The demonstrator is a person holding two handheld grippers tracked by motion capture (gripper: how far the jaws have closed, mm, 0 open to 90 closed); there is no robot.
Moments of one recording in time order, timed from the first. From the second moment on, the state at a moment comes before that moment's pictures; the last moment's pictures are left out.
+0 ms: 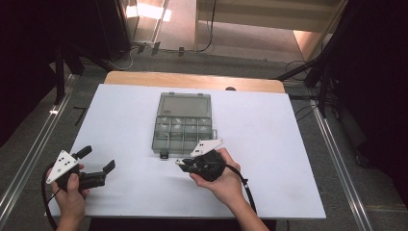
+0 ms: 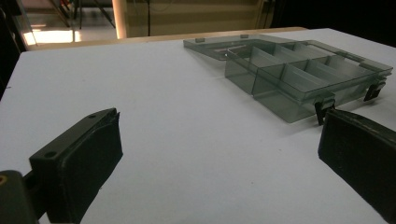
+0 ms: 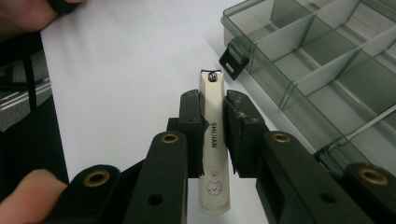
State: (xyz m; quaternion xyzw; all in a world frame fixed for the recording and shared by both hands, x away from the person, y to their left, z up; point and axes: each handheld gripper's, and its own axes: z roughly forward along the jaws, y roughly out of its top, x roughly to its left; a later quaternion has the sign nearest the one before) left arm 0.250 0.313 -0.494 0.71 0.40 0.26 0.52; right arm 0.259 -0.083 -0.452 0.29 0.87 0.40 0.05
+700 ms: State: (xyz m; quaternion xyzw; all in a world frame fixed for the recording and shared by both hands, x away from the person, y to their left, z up) left arm 0.250 0.313 -0.494 0.71 0.40 0.26 0.53; right arm 0.274 -0.072 -0.444 0.30 0.86 0.42 0.05
